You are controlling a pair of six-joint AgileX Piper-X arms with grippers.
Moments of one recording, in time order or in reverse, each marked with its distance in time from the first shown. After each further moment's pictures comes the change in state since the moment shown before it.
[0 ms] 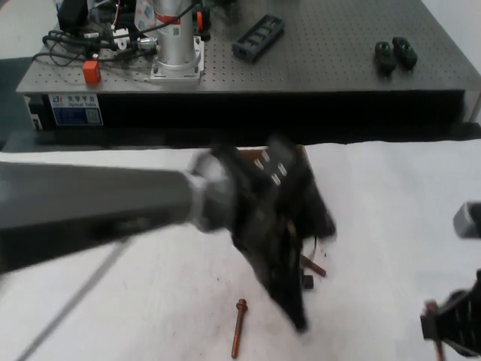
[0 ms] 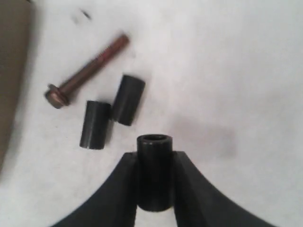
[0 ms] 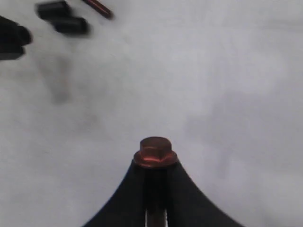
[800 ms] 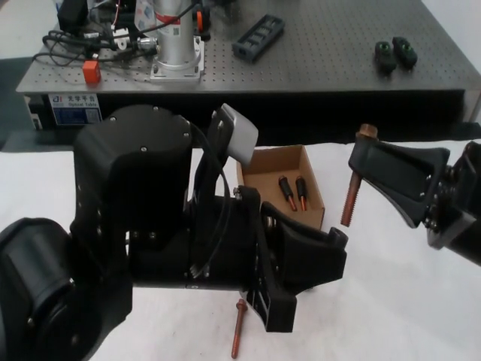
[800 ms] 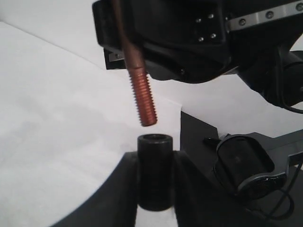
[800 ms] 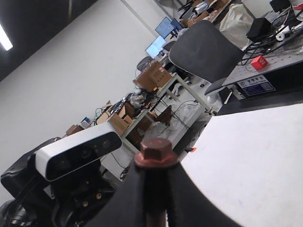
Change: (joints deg) left arm 0.6 -31.4 30.0 -40.2 30.0 -33.1; right arm 11.7 -1.7 10.2 -75.3 -29.1 40.9
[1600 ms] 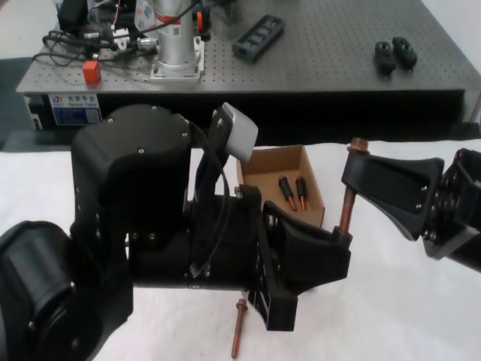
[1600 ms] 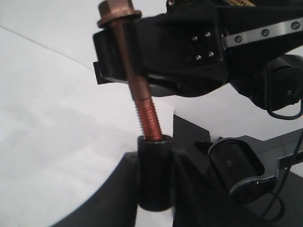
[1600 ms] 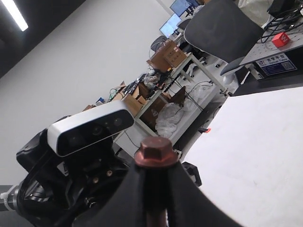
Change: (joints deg) left arm -0.1 0.0 0.2 -2.6 -0.6 -3.2; right arm 0.2 0.8 -0.2 0.5 -5.6 0.3
